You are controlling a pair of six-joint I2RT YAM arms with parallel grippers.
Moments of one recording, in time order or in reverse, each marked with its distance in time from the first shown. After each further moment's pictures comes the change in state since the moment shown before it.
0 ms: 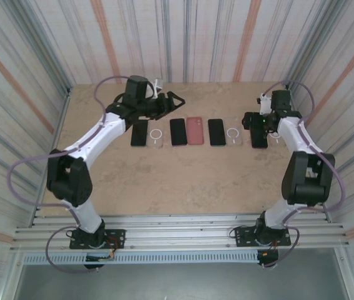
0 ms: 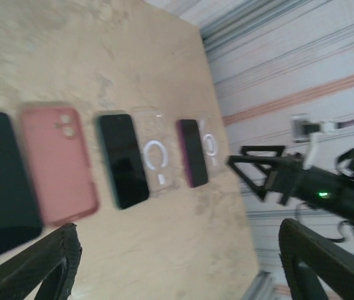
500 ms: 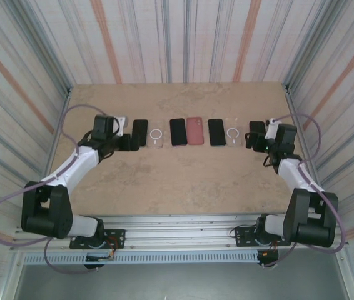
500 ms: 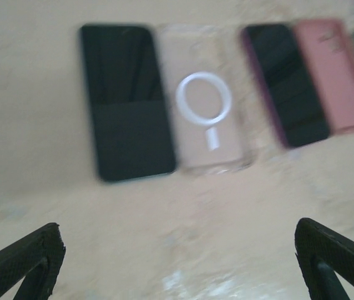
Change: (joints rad) left arm 0.266 -0.345 -0.672 0.041 -0.285 0.535; right arm -0.056 -0.360 -0.639 0.565 -0.014 0.131
